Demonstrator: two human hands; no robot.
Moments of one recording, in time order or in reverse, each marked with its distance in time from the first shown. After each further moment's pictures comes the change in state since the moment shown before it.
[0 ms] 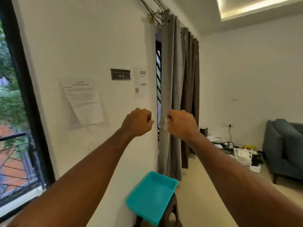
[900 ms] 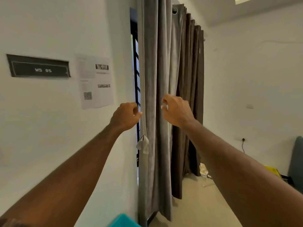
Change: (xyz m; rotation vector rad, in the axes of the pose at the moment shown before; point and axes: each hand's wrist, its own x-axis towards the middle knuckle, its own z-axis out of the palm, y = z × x) left_hand 0.436 -0.009 0.333 -0.100 0.154 -0.178; right_hand 0.392 0.384 0.194 0.151 0.102 -0.181
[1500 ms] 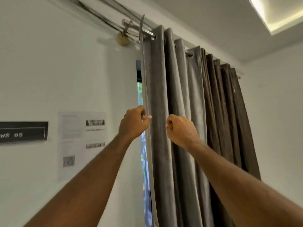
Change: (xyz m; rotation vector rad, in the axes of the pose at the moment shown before) left_hand 0.309 0.020 0.078 0.178 0.442 0.026; right_hand 0.278 0.165 0.099 0.205 0.158 -0.112
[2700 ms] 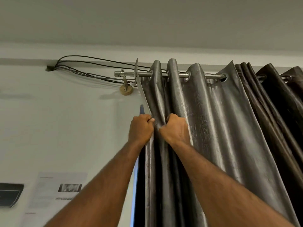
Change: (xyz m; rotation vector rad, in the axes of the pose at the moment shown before) left_hand 0.272 0.036 0.186 0.475 0.446 0.059; right_hand 0.319 0.145 0.070 0.730 0.181 -0.089
